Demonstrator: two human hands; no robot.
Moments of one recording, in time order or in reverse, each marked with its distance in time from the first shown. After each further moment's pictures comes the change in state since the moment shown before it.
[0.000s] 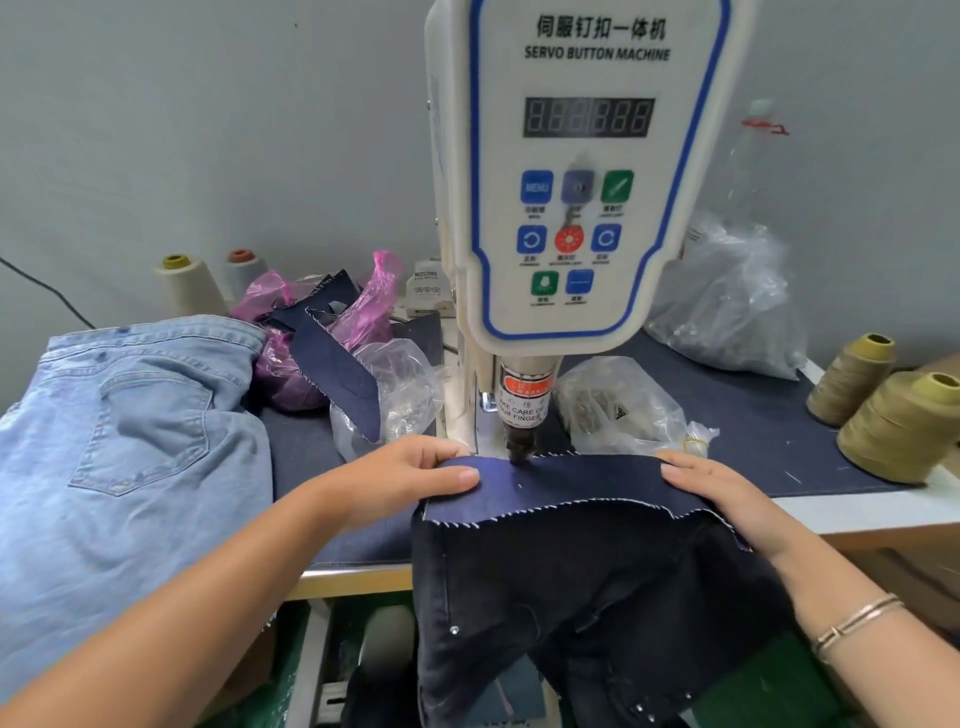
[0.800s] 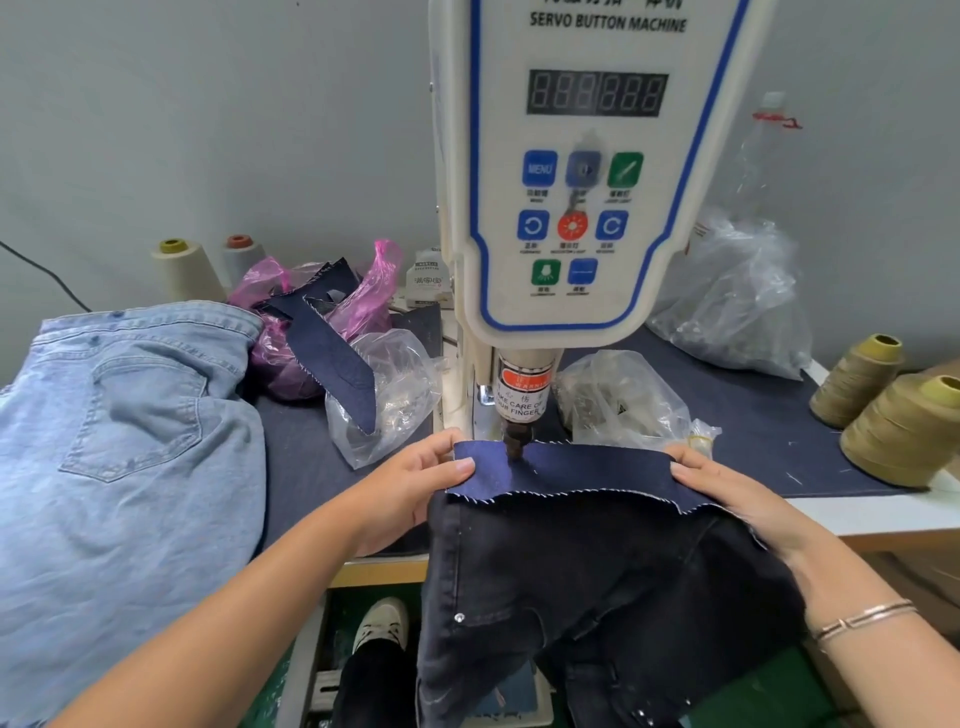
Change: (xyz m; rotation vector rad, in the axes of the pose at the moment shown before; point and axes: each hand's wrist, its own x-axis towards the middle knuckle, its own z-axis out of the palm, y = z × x) left_hand 0.010 -0.029 0.024 -0.436 0.135 0.043; right_hand 0.006 0.011 -0.024 0.092 -0.050 0.027
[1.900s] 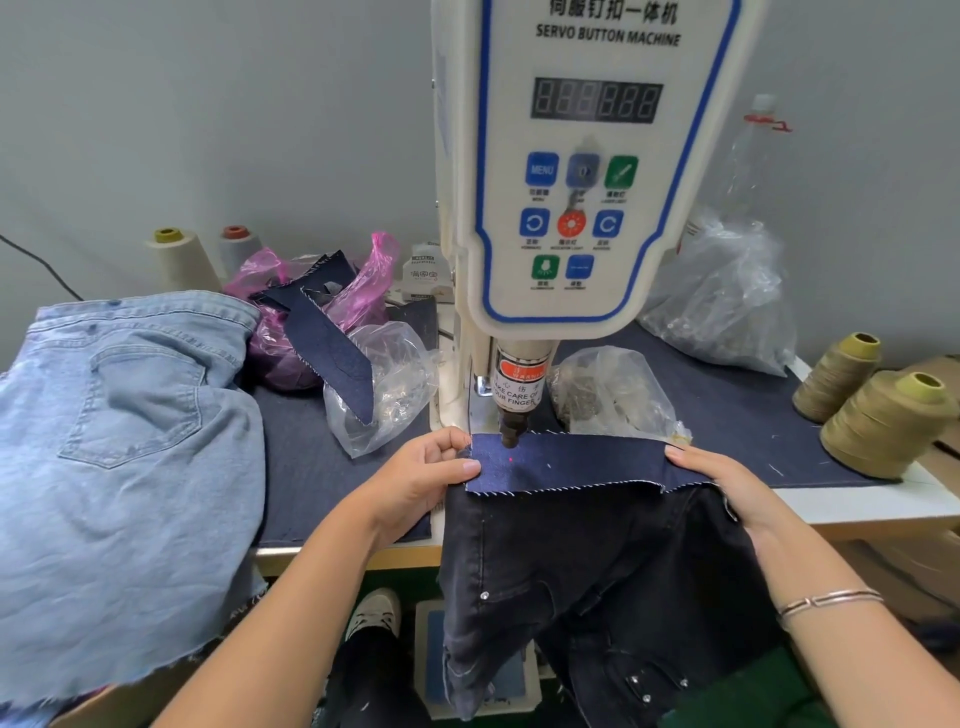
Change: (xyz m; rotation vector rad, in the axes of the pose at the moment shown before) left_hand 0.007 -0.010 0.012 -0.146 0.119 0.045; right_hand 0.010 0.006 -0.012 0.202 0.248 0.130
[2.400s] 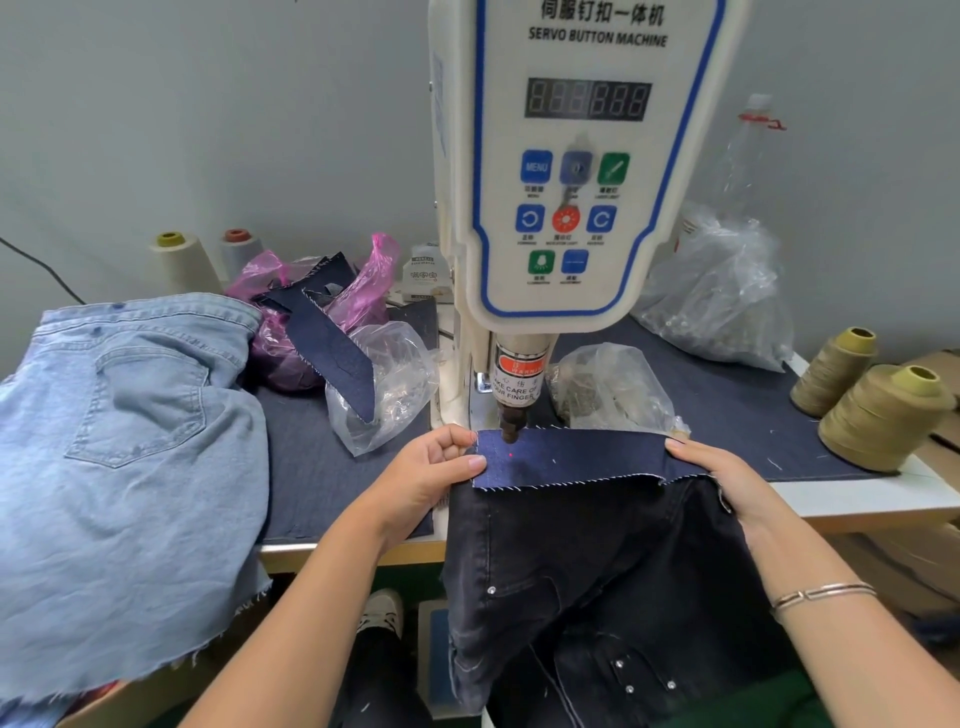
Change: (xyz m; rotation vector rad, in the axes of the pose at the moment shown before) left_hand -0.001 -0.005 0.003 0.016 0.038 0.053; right_hand -0.005 0.001 0.006 0.016 0.071 -0.008
